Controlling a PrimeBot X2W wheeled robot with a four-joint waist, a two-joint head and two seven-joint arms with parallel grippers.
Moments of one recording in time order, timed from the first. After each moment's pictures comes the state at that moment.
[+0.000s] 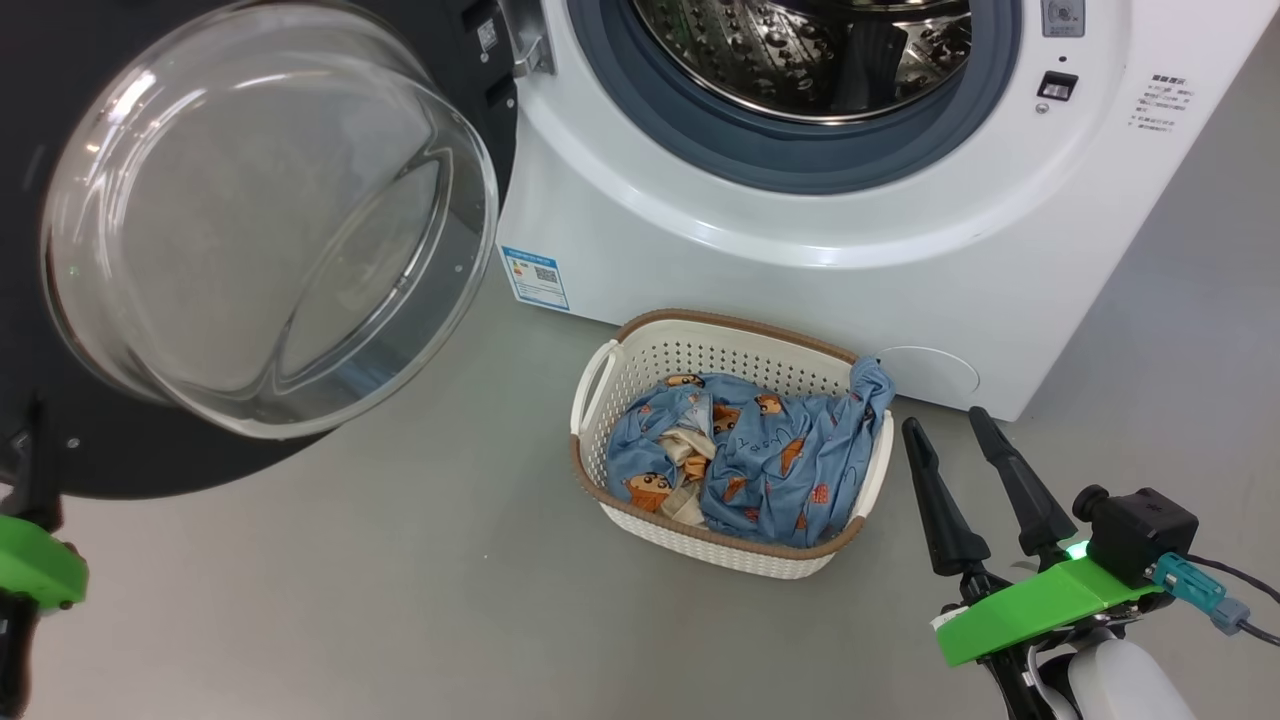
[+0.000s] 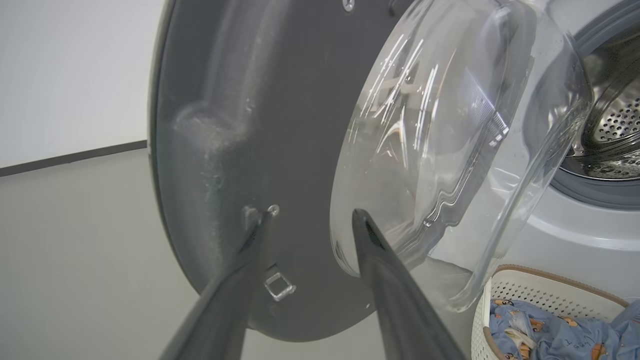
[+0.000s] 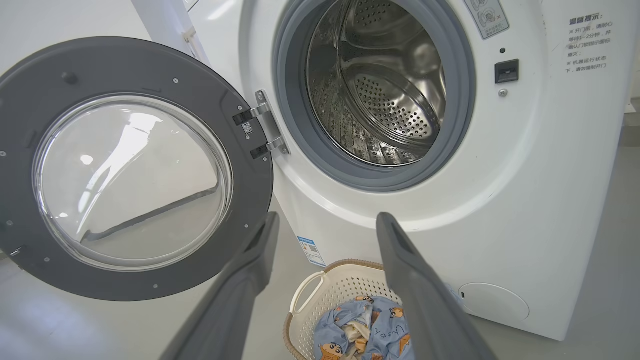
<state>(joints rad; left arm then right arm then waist) -0.54 0.51 -0.28 0.77 -0.67 -0.13 -0.25 -0.18 -0.12 0.12 0.20 0.41 0.12 -0.25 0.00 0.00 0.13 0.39</state>
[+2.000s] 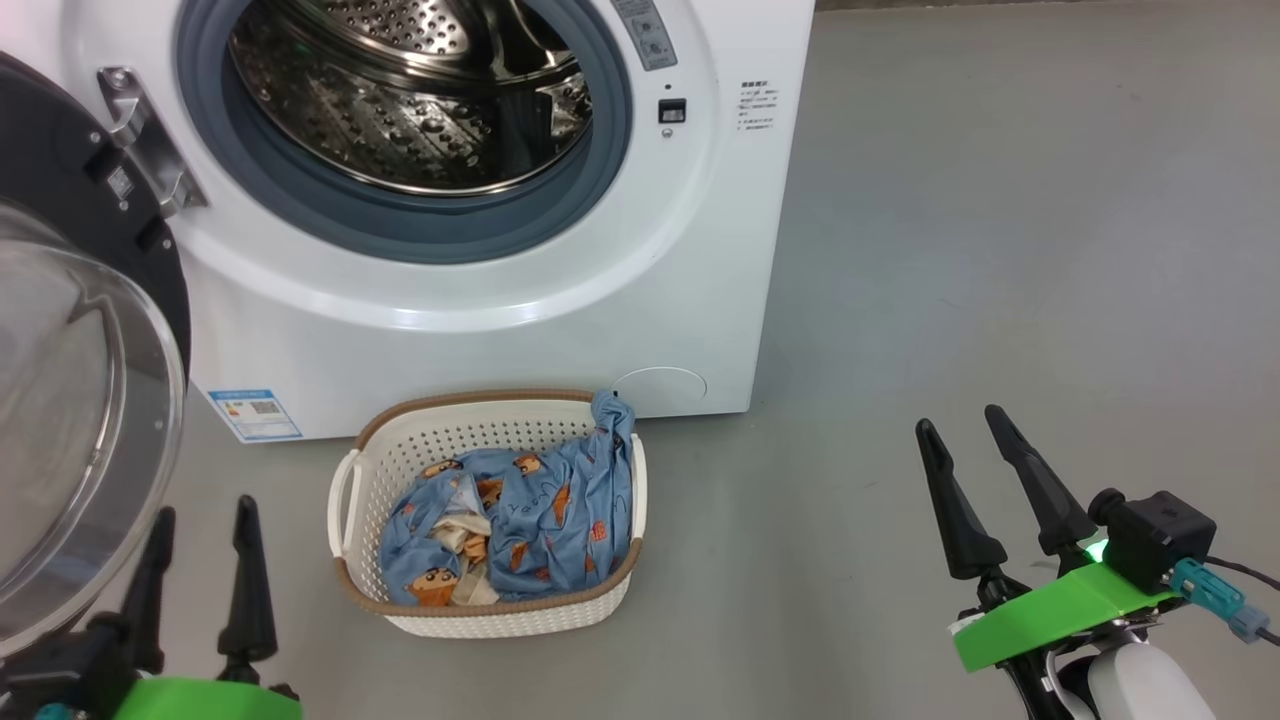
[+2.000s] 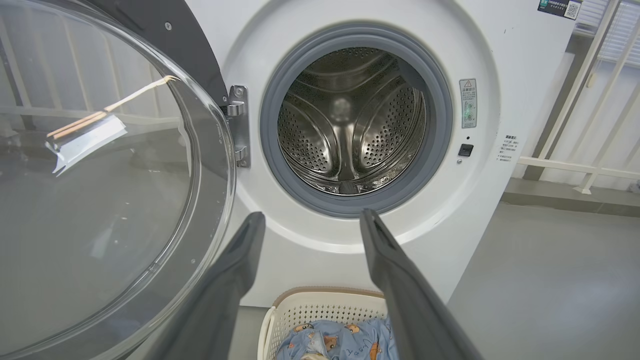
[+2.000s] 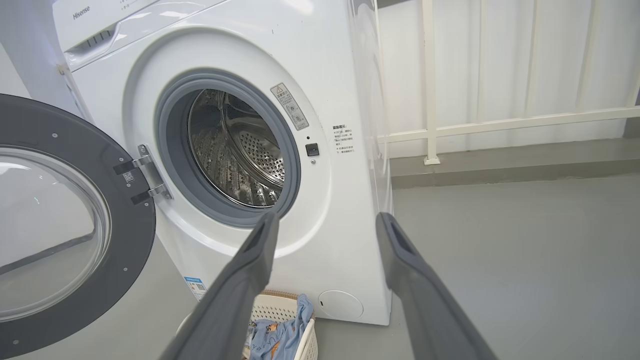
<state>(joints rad) -0.06 0.20 -0.07 0.14 -0.41 -0.01 -0.25 -0.16 -0.15 0.12 0.16 0.38 0.12 -0.25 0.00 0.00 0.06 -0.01</state>
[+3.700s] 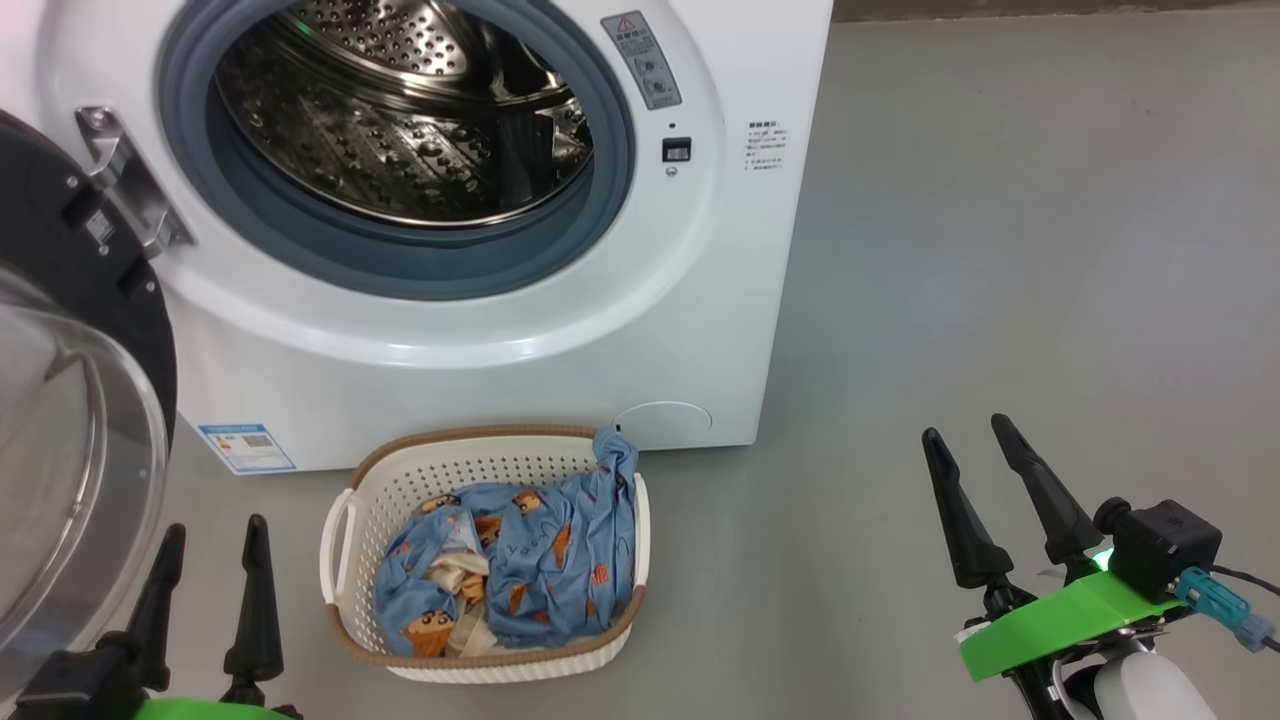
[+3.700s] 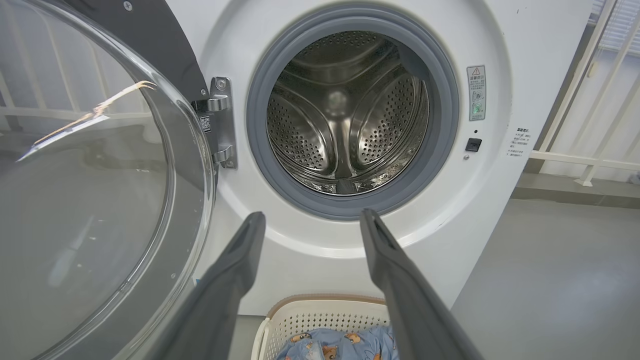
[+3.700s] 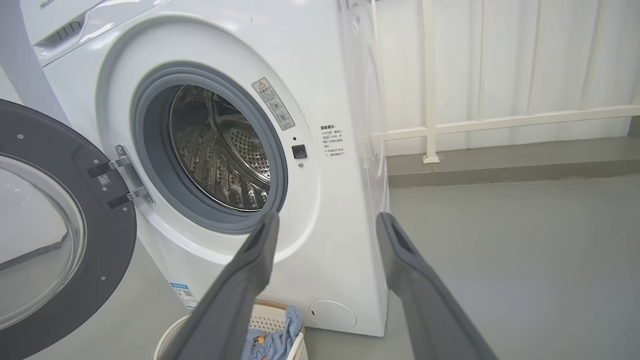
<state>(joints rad) -0.03 0.13 0.01 0.14 -0.31 -0.09 -0.25 -0.14 -0.16 0.12 0.15 0.38 0.12 -0.25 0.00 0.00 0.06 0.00</state>
